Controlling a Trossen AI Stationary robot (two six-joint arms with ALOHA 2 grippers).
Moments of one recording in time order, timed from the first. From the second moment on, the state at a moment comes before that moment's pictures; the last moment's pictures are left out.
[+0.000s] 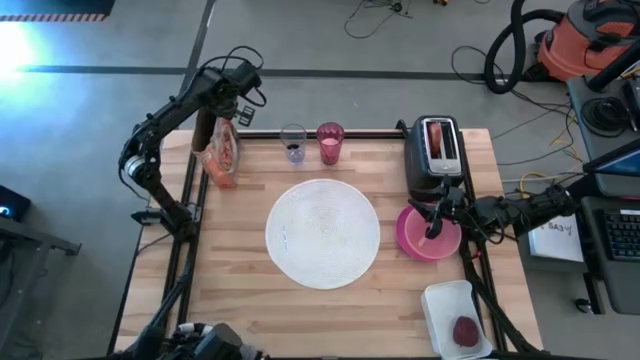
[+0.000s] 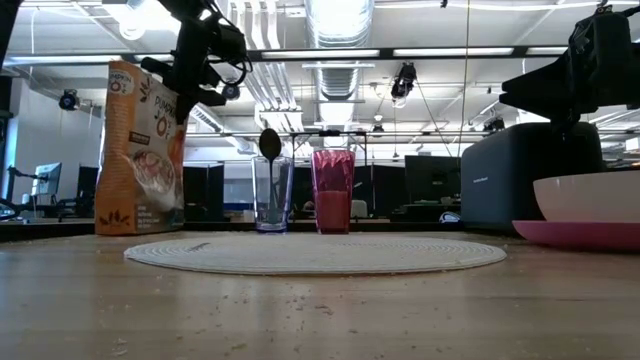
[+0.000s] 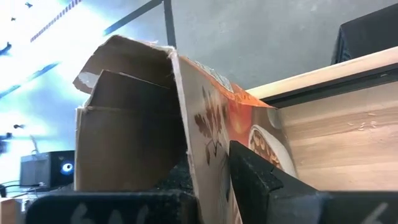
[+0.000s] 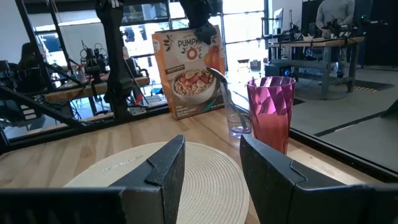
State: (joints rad) left arm 0.86 1.66 1.71 -1.41 -0.65 -0.36; right arm 0.24 0.04 0.02 0.04 0.60 0.09
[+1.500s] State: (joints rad) left arm -0.10 1.63 1.45 -1.20 -0.70 -0.81; right arm 0.24 0.04 0.02 0.04 0.60 0.09
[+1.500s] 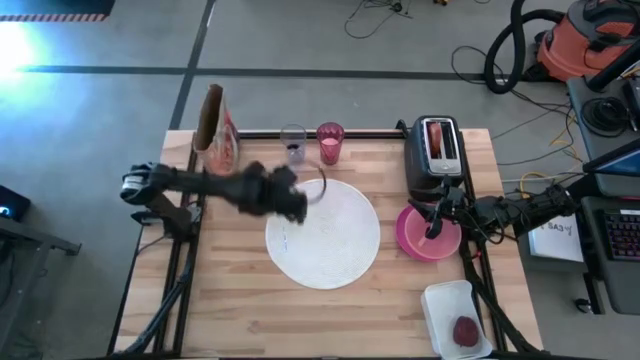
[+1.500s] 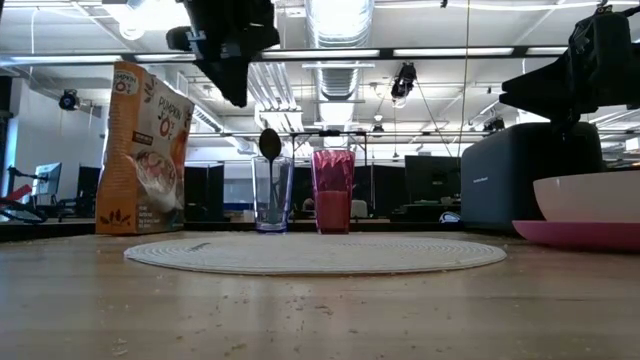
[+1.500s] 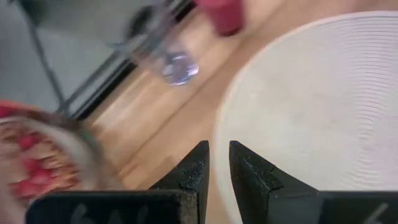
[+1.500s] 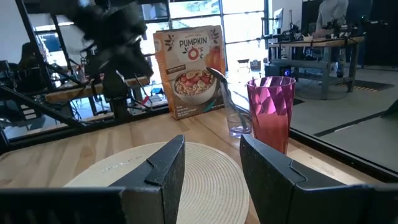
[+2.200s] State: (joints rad) left arm -0.30 1.63 1.14 -0.30 -0.52 -0.34; right arm 0.24 0.04 0.02 0.04 0.60 0.10
